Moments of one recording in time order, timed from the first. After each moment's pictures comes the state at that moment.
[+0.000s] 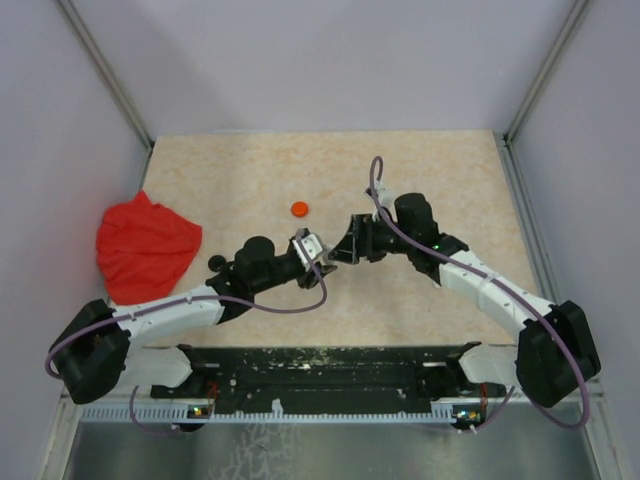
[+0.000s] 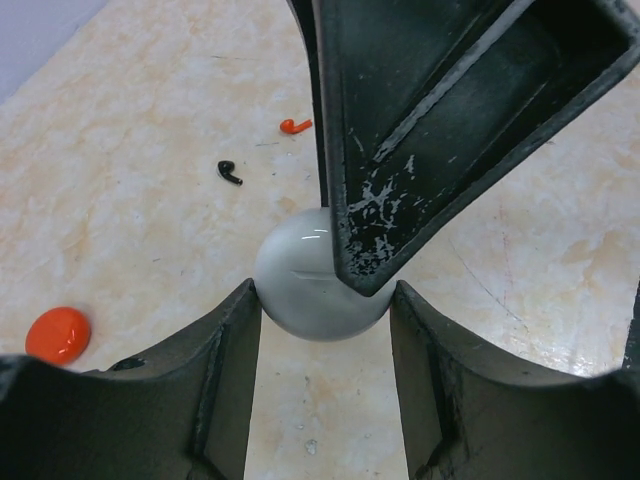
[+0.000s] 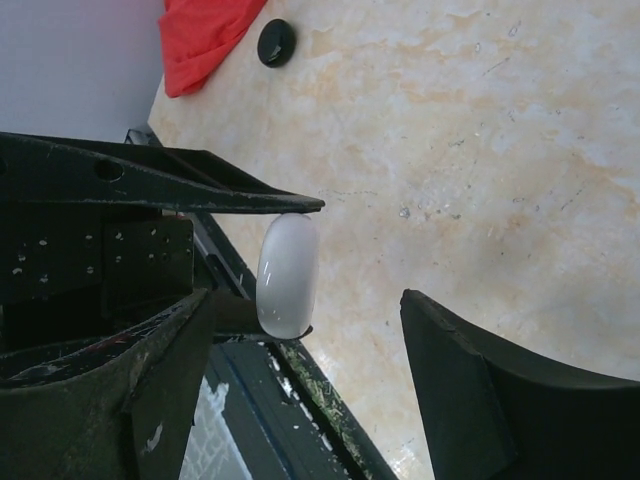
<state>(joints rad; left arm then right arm) -0.86 1.24 0.57 0.48 0.20 0.21 0.52 1.23 0.81 -0.09 -0.58 0.51</state>
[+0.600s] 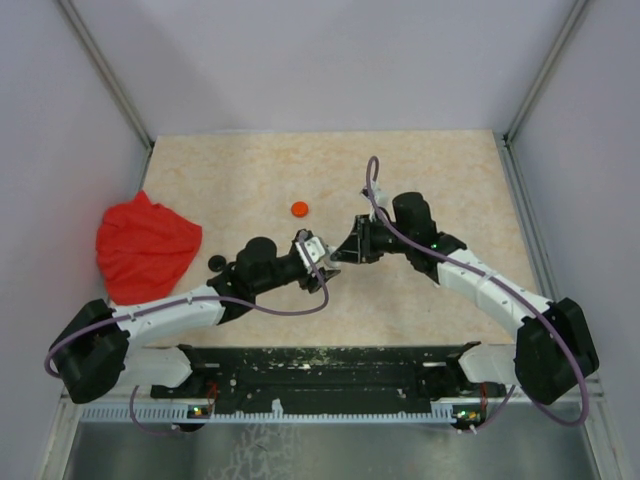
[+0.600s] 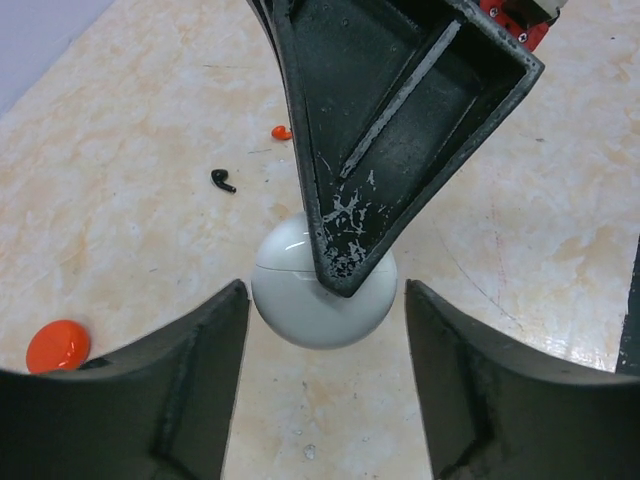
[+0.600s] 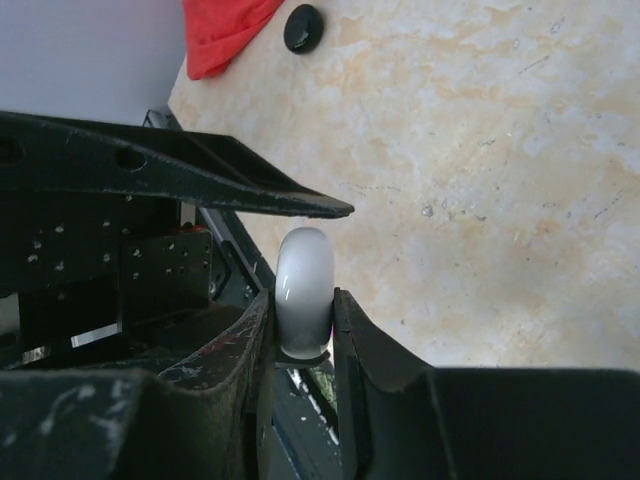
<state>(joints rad) -0.89 1.24 0.58 0.48 0.20 0.24 0.53 1.25 0.81 -0.07 -0.63 0.52</state>
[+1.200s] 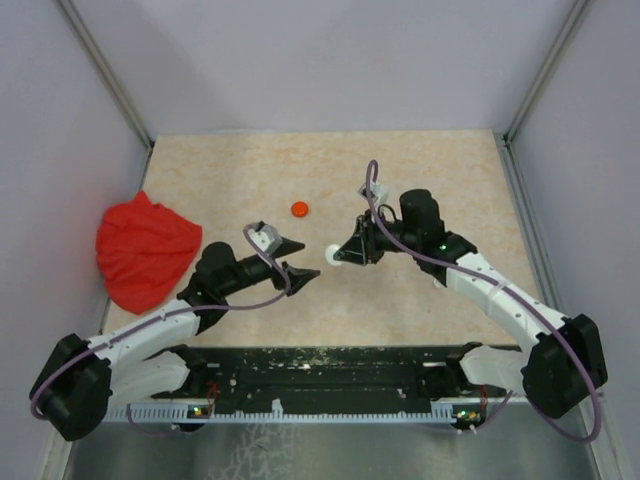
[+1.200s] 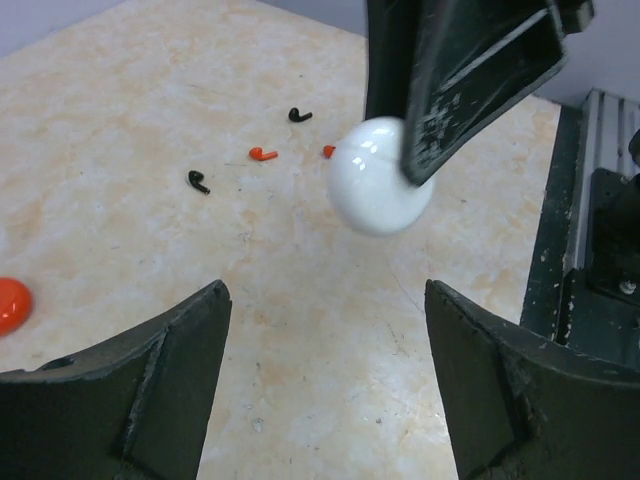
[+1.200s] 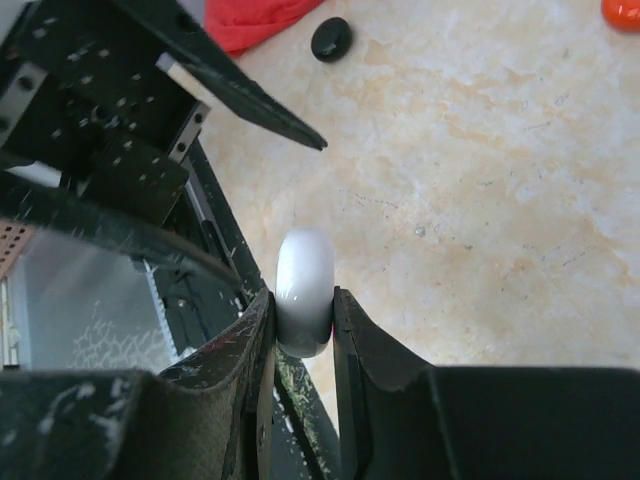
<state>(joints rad) -0.72 1.04 0.44 0.56 0.41 -0.03 0.53 1.19 0.85 -0.14 -0.68 0.32</state>
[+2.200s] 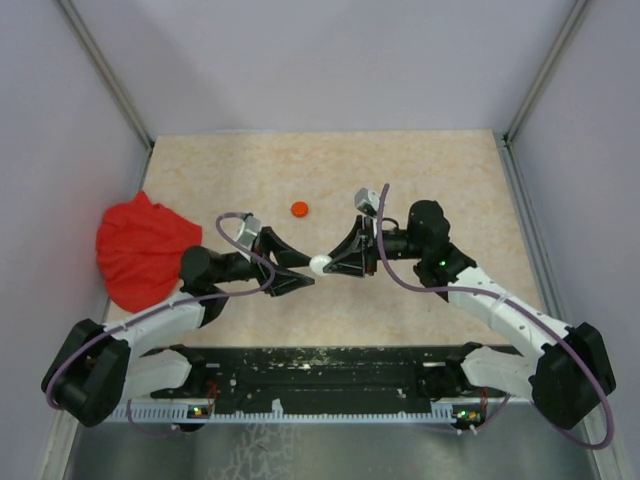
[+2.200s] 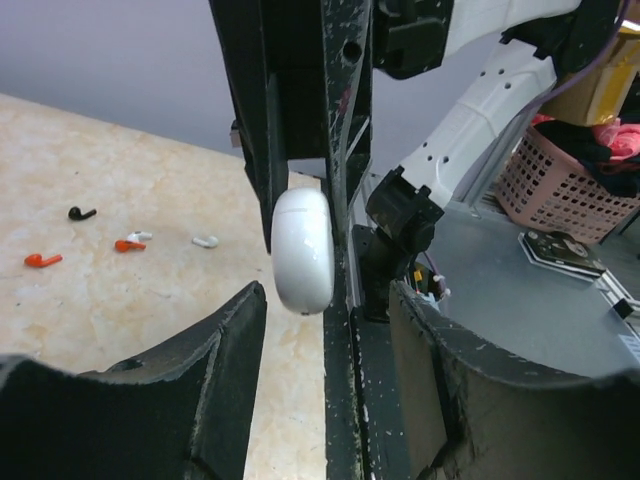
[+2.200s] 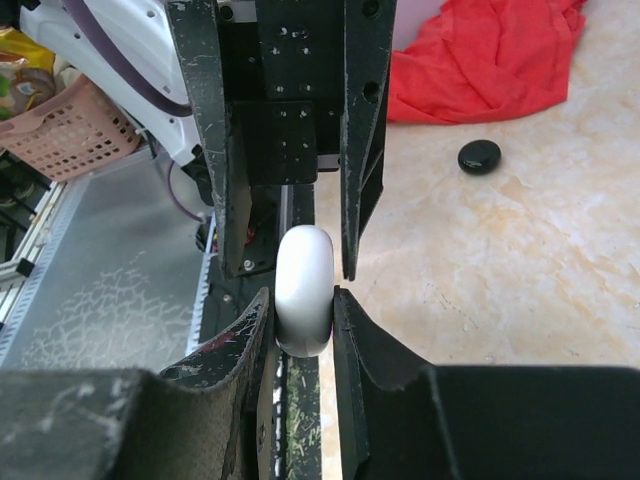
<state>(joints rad) -0.56 1.14 0.39 1.14 0.93 -0.61 0.59 1.10 0.73 0.29 -0.98 0.27</state>
